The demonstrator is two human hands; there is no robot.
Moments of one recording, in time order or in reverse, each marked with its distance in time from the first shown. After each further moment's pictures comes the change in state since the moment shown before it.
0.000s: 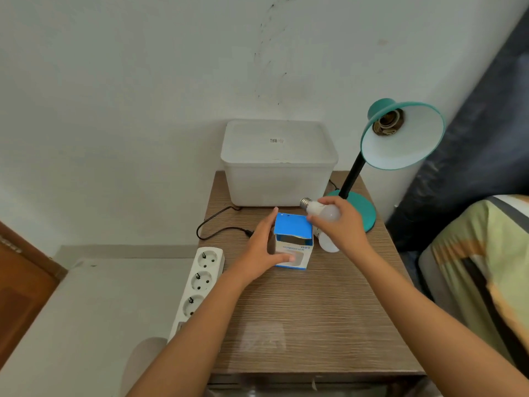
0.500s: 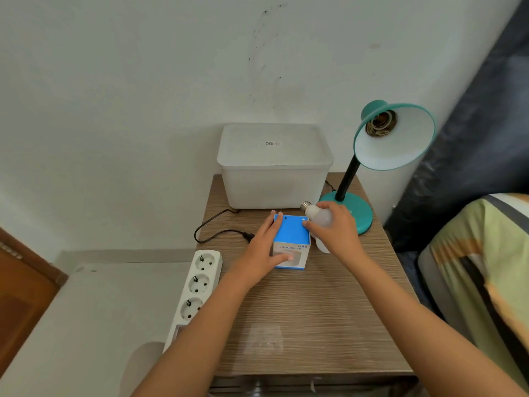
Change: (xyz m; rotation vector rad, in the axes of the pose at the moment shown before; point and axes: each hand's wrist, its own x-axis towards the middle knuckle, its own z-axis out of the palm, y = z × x) left_hand 0.001 0.009 0.006 0.293 -0.005 0.104; right_hand -0.005 0.003 0.005 -0.116 0.004 -0.001
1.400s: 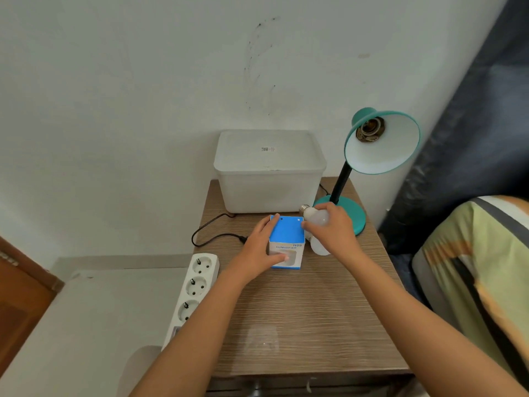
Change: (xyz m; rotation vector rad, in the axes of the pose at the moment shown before) left_hand 0.005 0.008 -0.006 -0.023 -0.017 -0.035; right_hand -0.002 -0.011 -0.013 0.009 -0.027 0.077
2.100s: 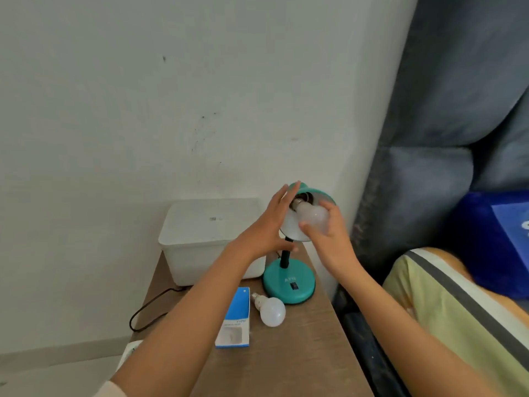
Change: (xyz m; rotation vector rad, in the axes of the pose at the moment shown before) left_hand 0.112 0.172 -0.029 0.080 -0.009 0.551; right_hand 0.025 -0.034 -0.127 0.353 0.227 -0.267
